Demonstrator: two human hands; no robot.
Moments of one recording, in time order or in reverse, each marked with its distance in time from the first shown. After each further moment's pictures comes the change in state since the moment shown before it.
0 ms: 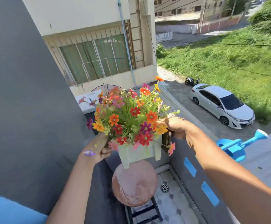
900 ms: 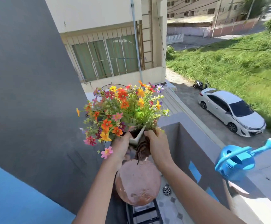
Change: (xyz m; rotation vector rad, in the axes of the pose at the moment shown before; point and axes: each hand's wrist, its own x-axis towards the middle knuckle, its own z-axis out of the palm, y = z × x) left_hand -0.015 -0.012 0.046 0.149 0.289 -0.071; right_hand -0.015 0.032 0.114 0.159 0.398 -0.408
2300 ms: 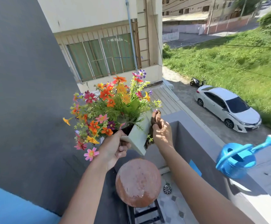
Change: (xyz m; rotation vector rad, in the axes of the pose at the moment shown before) left_hand 0.002 0.017 -0.025 -0.235 -0.198 -0.057; right_hand 0.062 0.033 -0.001 -0.223 0.163 0.057
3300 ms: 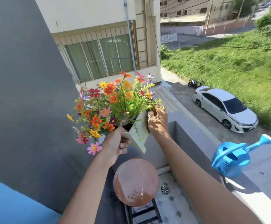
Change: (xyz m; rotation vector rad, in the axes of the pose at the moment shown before) left_hand 0.003 0.000 0.012 0.042 0.001 0.045; right_hand 0.000 -0.046 -0.017 0.102 0.000 -0.238
